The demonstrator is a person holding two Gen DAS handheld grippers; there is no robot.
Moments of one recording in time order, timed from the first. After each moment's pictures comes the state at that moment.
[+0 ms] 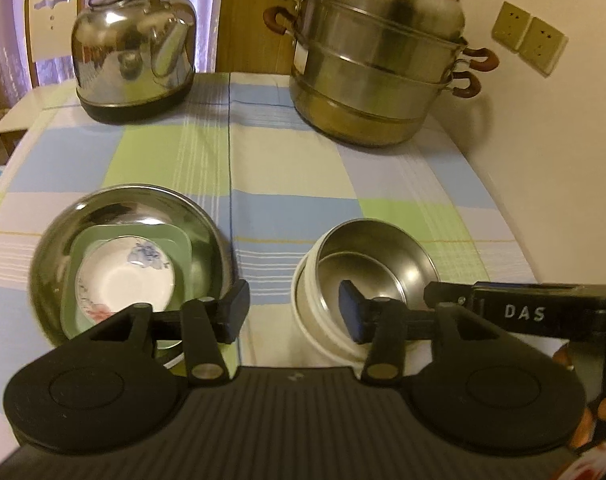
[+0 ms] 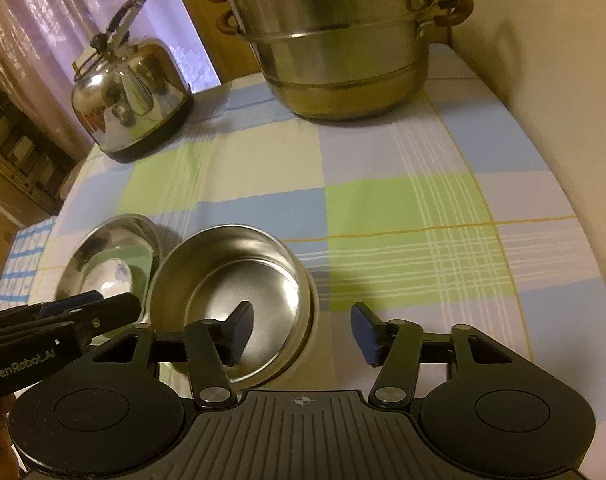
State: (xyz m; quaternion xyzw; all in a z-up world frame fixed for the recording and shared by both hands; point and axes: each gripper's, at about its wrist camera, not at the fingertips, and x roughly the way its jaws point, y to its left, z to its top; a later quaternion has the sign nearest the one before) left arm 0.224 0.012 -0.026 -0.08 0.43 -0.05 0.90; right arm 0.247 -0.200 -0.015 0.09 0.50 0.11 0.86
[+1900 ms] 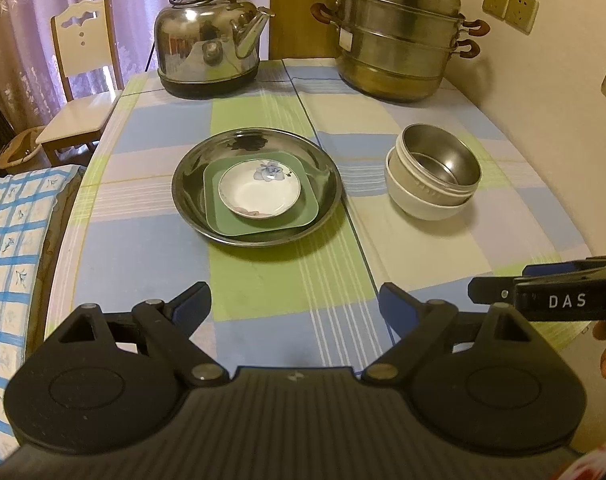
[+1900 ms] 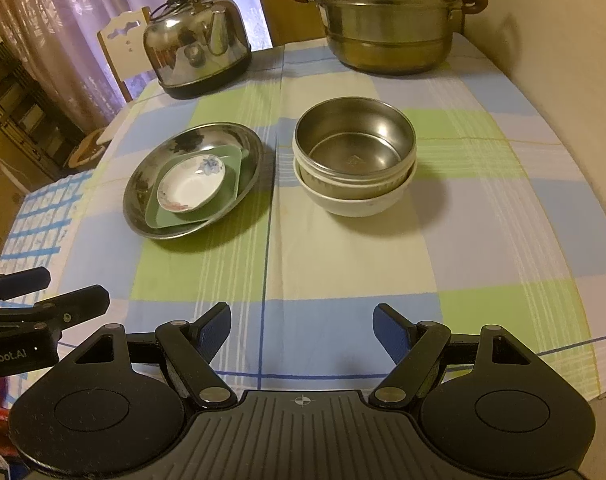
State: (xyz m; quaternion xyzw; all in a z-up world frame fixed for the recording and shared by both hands) left arm 0.075 0.107 -0.014 -0.02 0.43 -0.04 0.90; right arm 0.091 -0.104 -0.001 0.07 0.51 0.10 0.85
